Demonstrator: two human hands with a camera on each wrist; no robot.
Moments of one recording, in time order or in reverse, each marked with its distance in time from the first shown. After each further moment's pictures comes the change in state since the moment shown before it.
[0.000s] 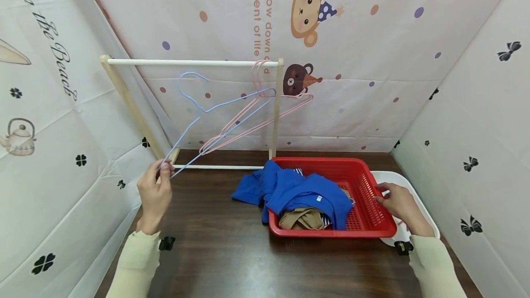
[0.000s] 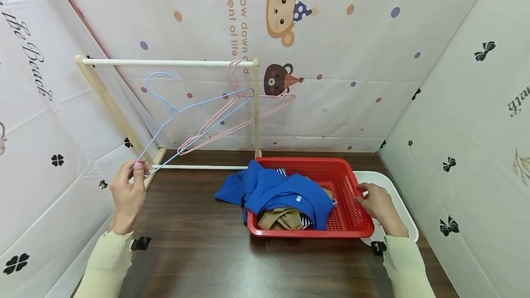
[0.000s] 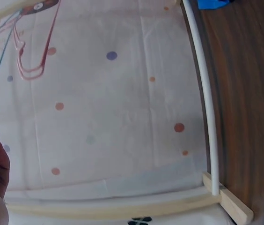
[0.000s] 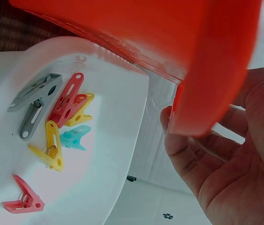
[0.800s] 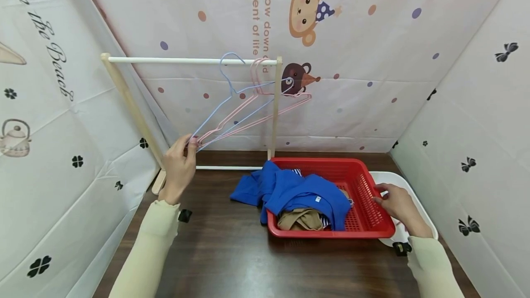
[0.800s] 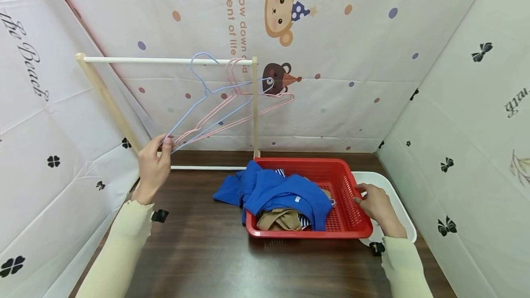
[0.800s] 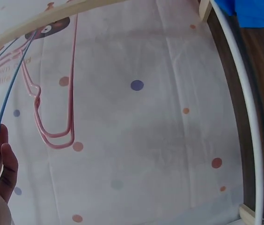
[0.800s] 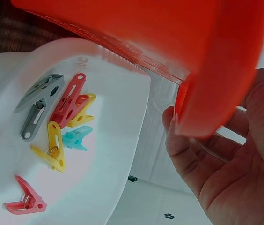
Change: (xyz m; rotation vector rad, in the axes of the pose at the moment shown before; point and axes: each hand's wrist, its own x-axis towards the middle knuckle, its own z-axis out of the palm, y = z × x) left_hand 0.040 0.010 0.065 0.044 -0.127 0.098; right_hand 0.001 0.003 0.004 -0.023 0.033 -0.014
